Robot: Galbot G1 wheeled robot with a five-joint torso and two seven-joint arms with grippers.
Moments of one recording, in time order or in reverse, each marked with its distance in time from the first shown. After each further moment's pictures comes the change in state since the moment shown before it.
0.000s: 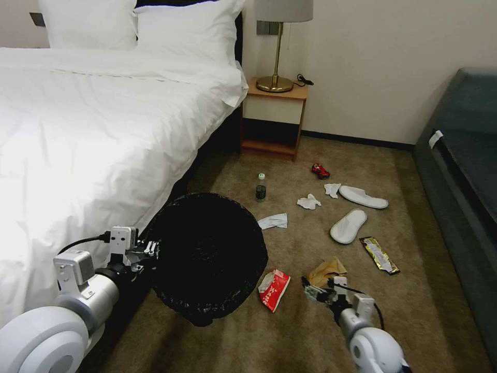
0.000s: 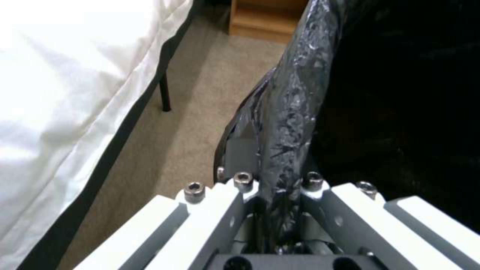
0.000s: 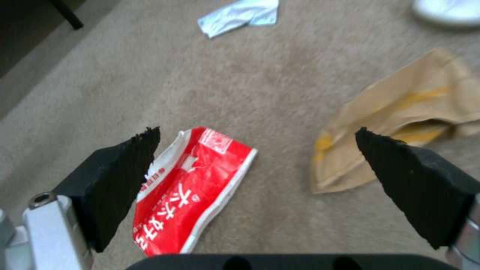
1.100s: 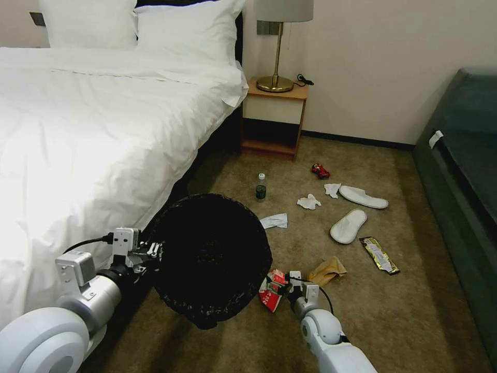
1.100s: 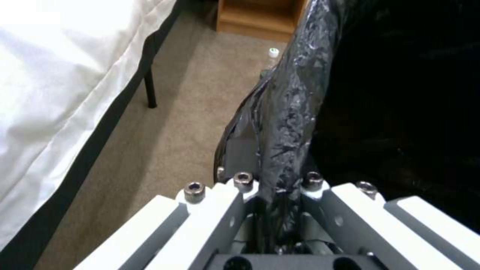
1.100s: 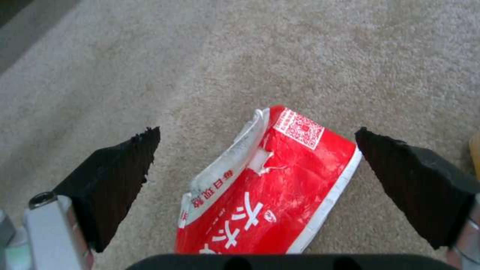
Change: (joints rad) left arm 0.002 -0.002 0.008 0.000 -0.015 0.000 0.024; right arm 0.229 0.146 -0.162 -0.329 -0.114 0.049 0.023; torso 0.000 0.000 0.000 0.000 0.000
